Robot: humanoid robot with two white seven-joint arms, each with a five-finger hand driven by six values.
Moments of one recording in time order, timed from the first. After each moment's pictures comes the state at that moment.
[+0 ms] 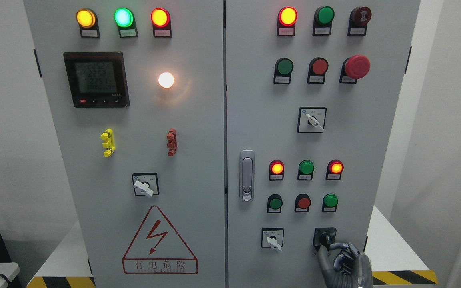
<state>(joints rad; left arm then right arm) 0.00 -0.09 0.08 0.06 0.00 -0.16 0.05 -0.27 0.13 0.00 -1.54 0.22 0.13 -0.31</state>
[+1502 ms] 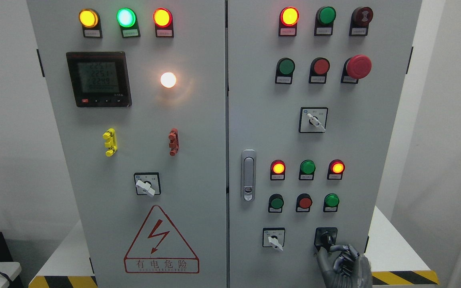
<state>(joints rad) 0.00 -0.09 0.08 0.06 0.00 -0.16 0.05 -0.27 0.14 0.00 -1.53 0.21 0.14 -0.31</state>
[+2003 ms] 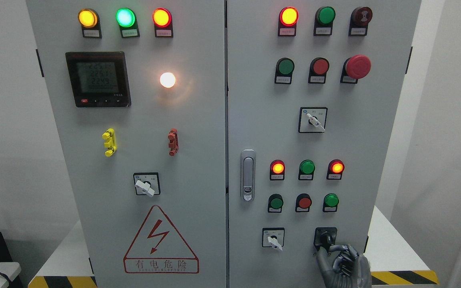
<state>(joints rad) 0.00 -0.09 0.08 0.06 0.00 -0.16 0.05 -0.27 0.13 0.00 -1.53 0.18 0.13 -0.31</state>
